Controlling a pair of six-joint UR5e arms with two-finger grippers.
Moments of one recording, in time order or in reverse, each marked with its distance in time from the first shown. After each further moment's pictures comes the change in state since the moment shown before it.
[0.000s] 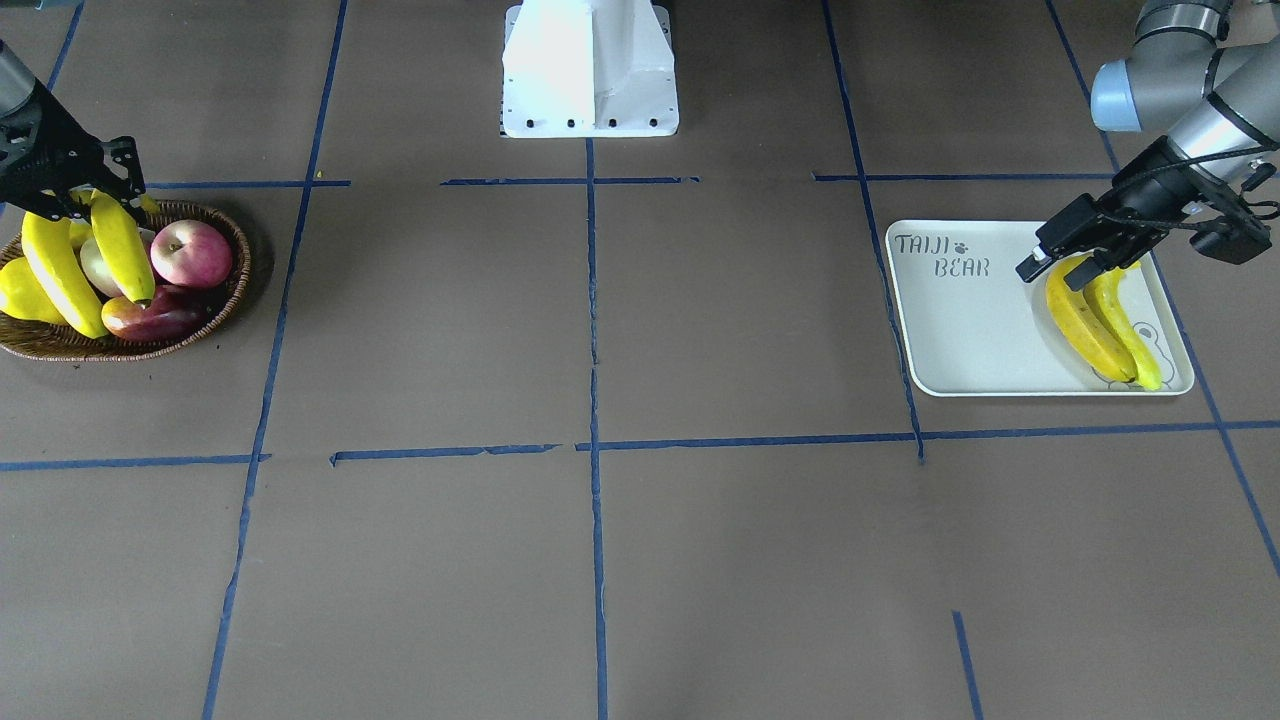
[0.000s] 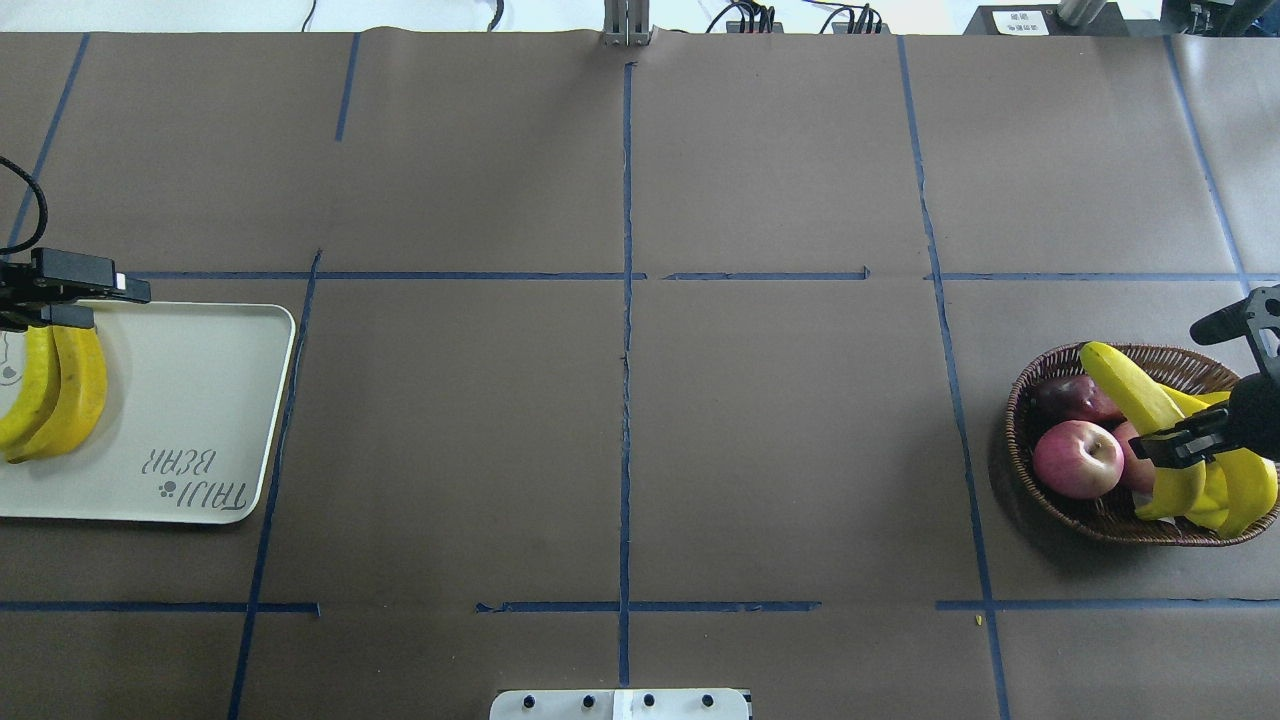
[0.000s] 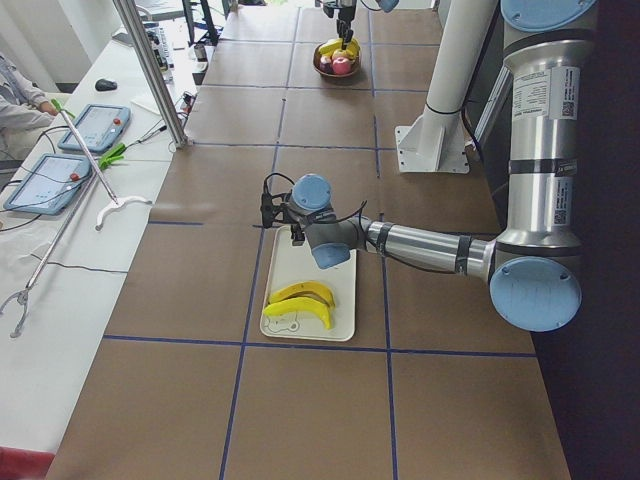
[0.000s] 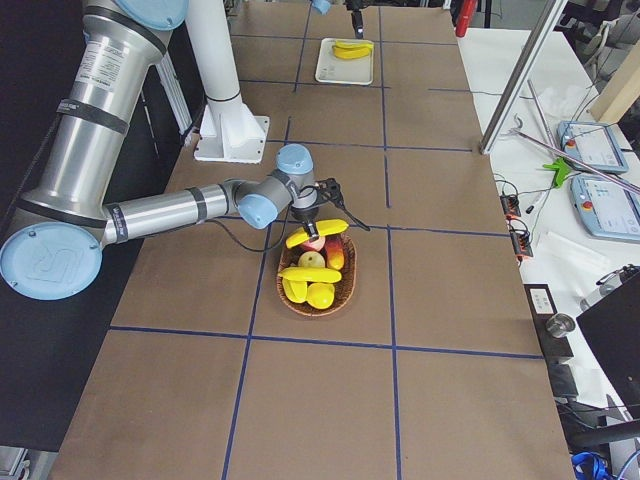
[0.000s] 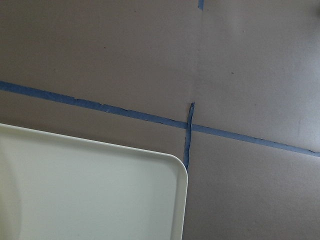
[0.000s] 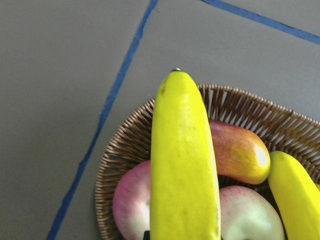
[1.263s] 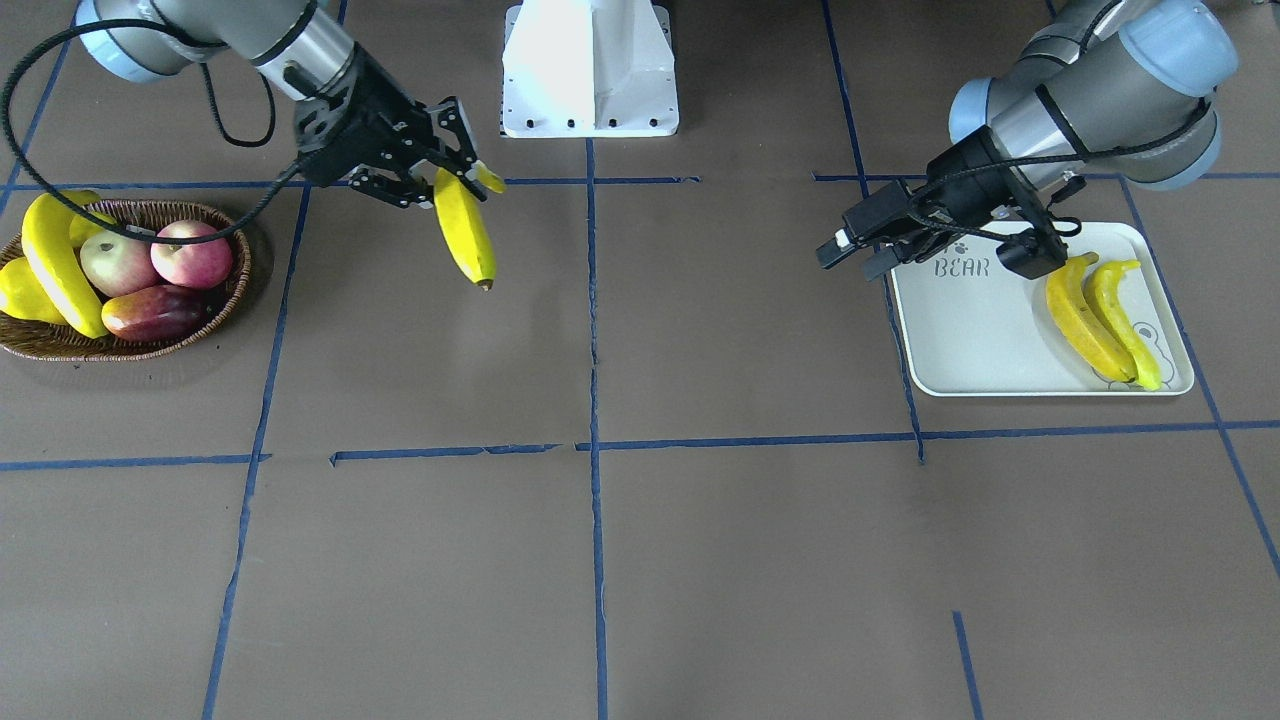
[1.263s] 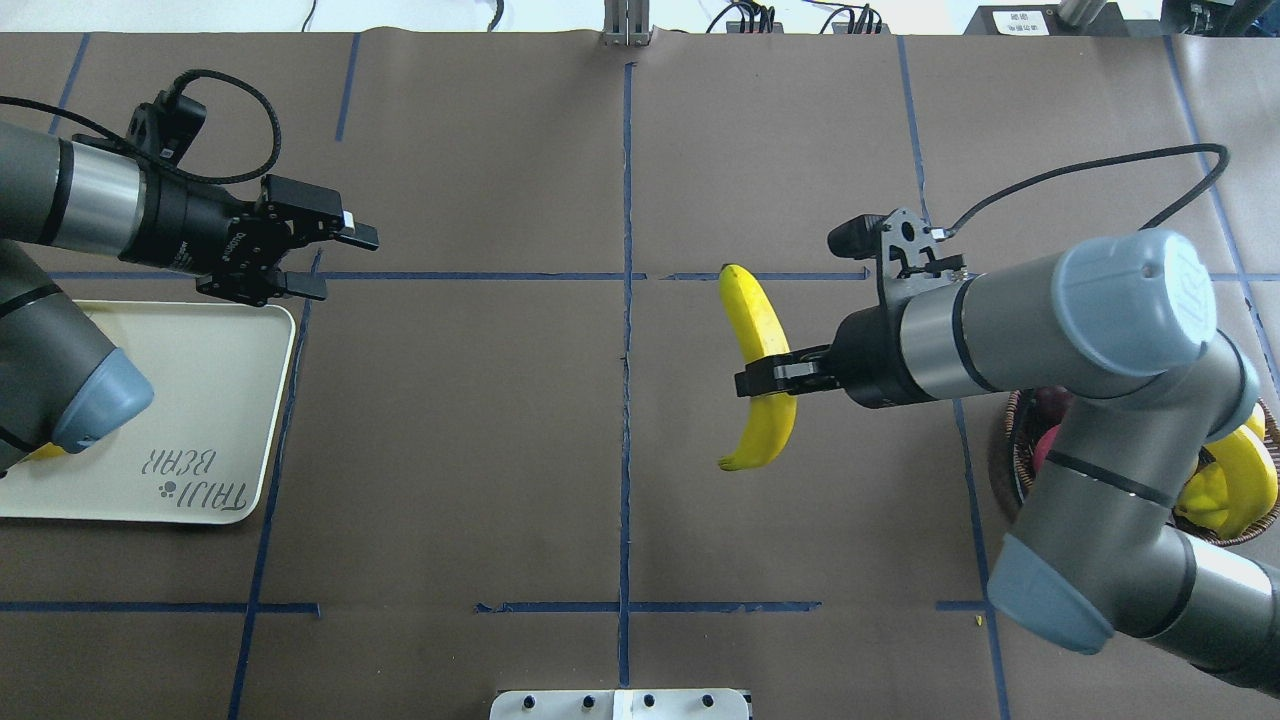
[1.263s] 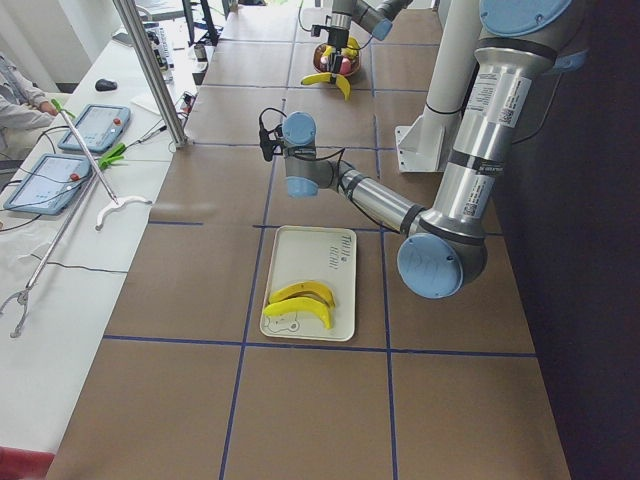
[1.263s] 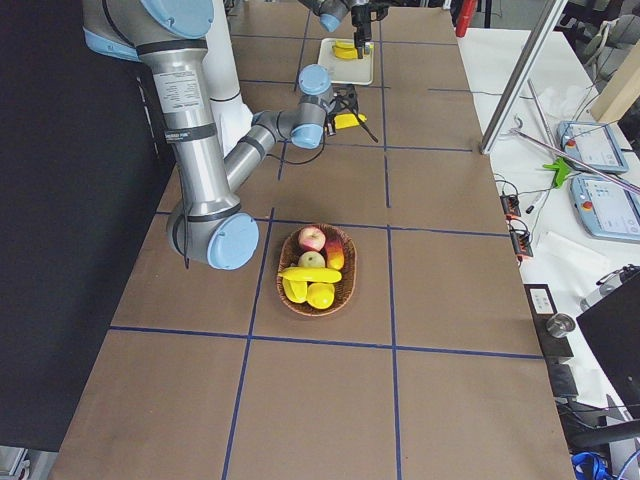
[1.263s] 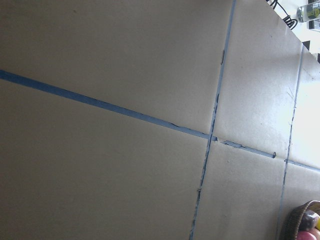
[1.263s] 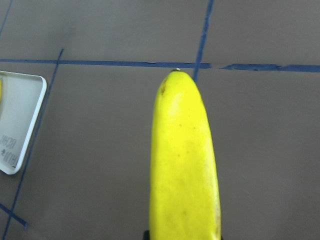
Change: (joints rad) left arm 0.176 -0.346 -0.004 -0.026 0.043 -0.490; right arm -0.288 0.664 -0.128 0.077 -0.130 0.613
